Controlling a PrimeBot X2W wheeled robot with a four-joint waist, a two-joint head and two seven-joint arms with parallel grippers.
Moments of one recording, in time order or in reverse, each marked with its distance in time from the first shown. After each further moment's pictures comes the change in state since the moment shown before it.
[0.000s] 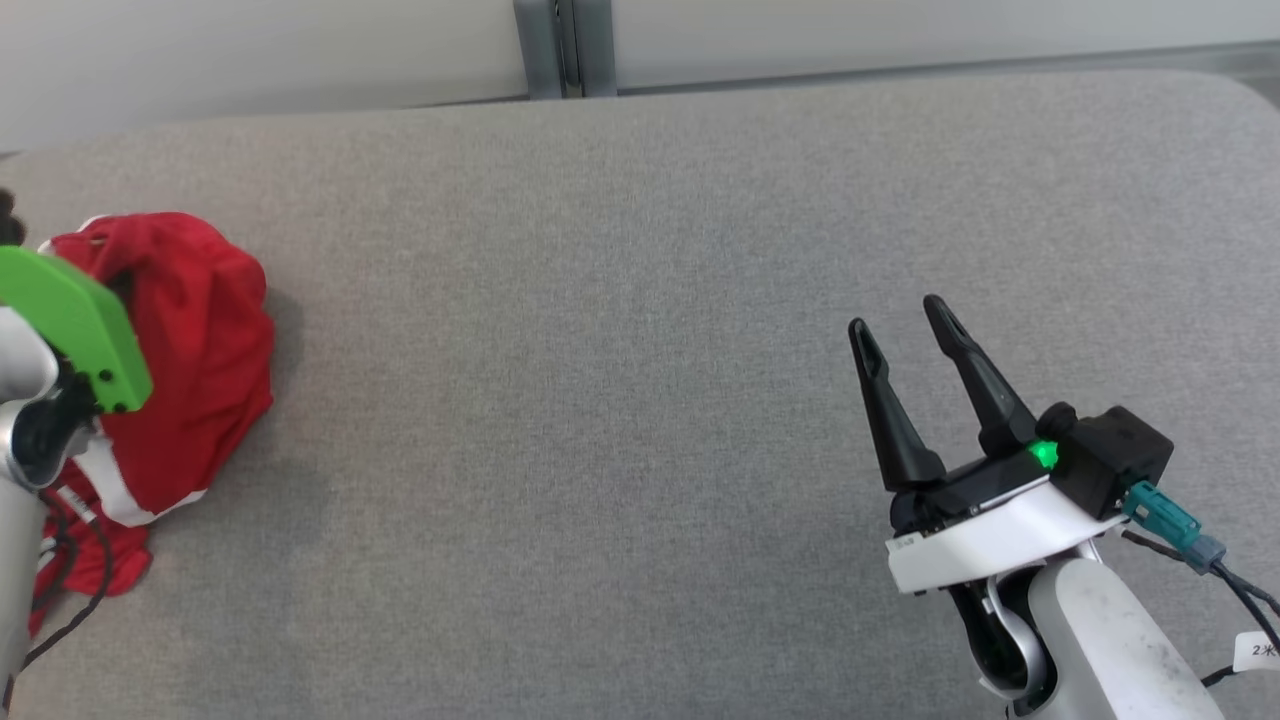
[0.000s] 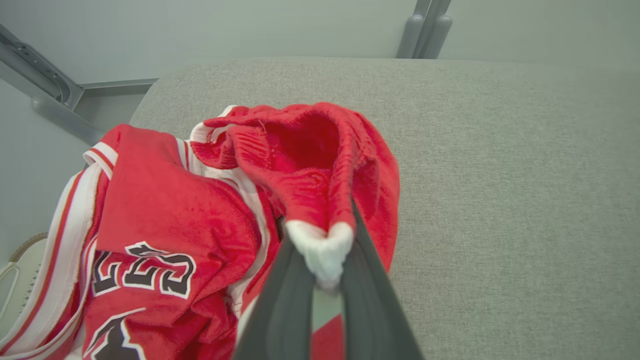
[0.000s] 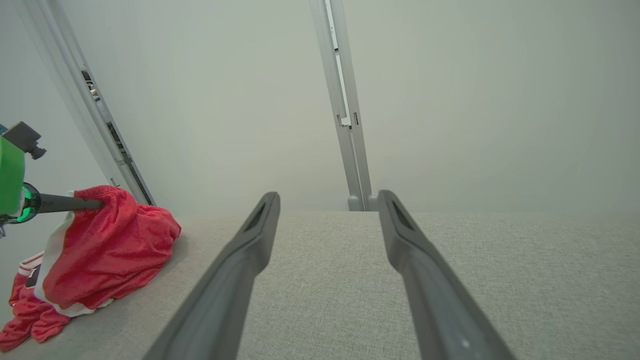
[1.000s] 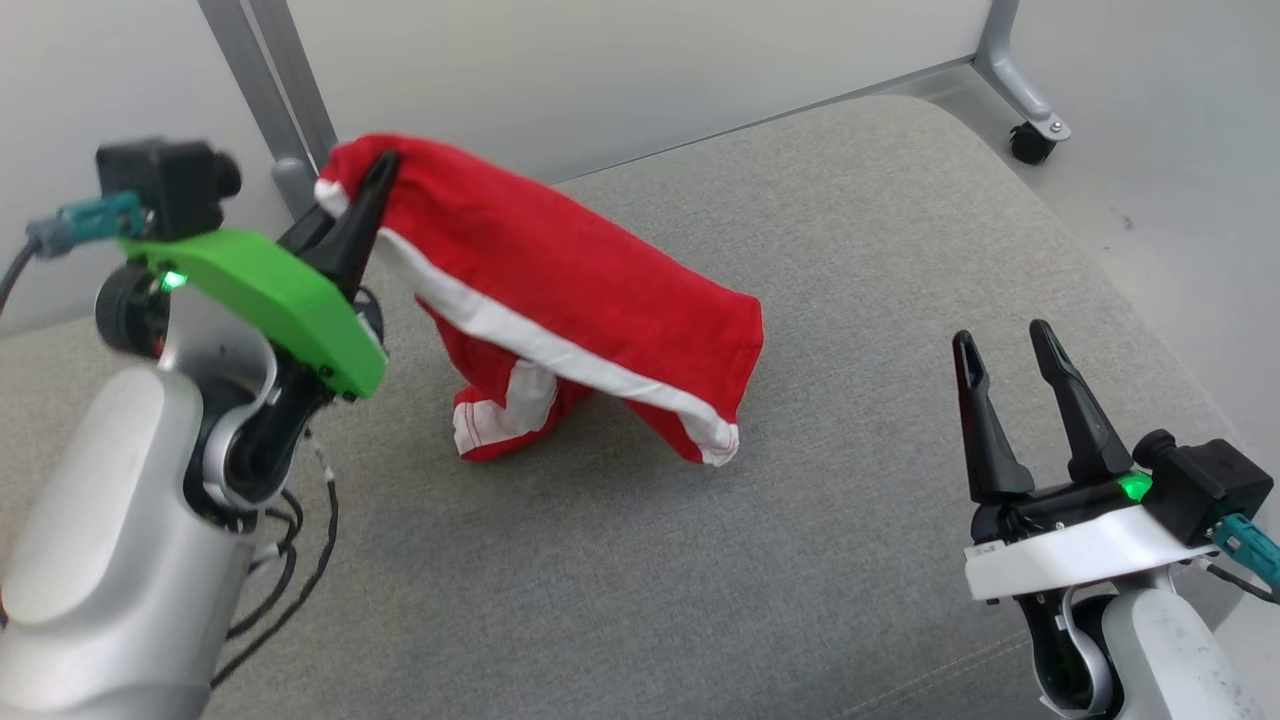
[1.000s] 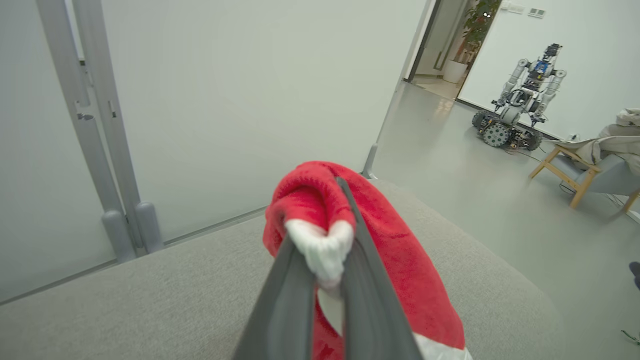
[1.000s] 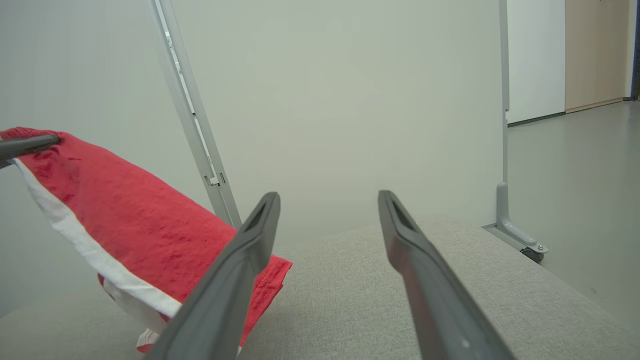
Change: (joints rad) left arm 0.114 -0.147 -0.095 -0.539 -0.175 0.096 -0.187; right arm 0.094 0.000 -0.149 -0.031 0.011 0.000 0.000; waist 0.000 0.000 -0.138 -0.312
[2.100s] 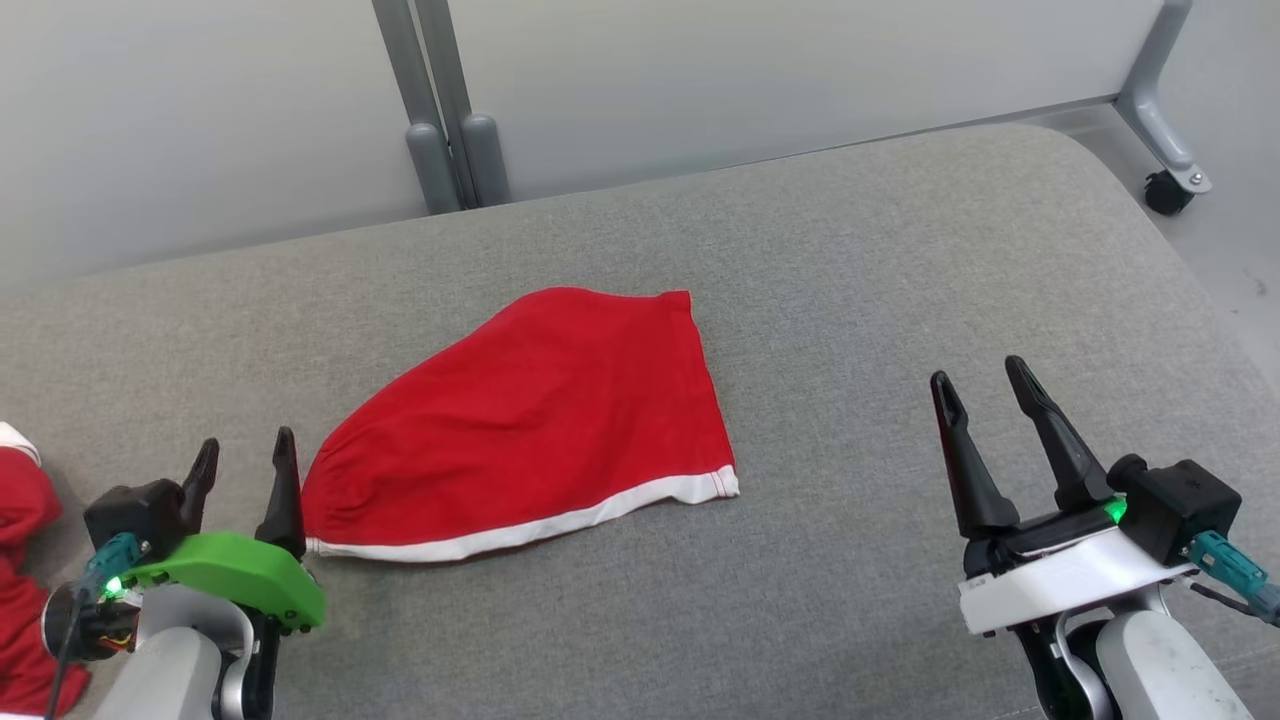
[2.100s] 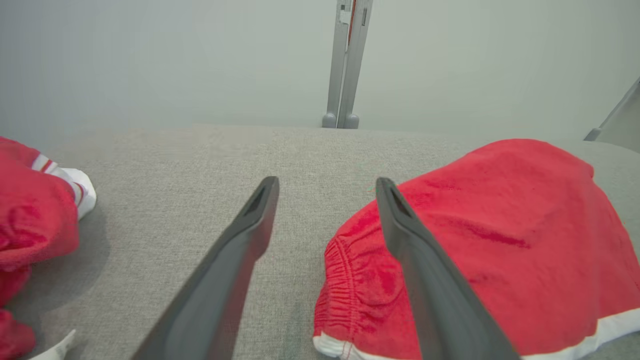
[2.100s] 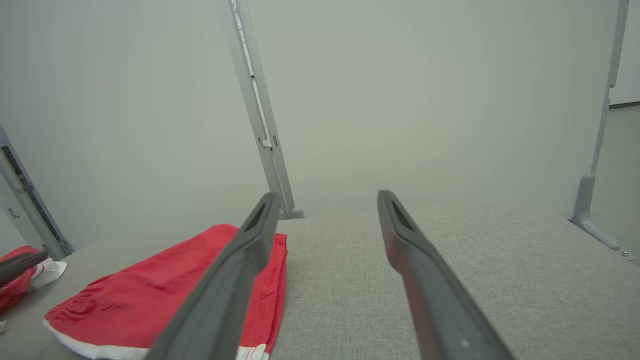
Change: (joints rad) left arm 0.318 -0.050 0.101 0.463 0.223 0.036 -0.515; right arm 0.023 -0.047 0.054 0.036 0.006 0.000 0.000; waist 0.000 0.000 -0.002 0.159
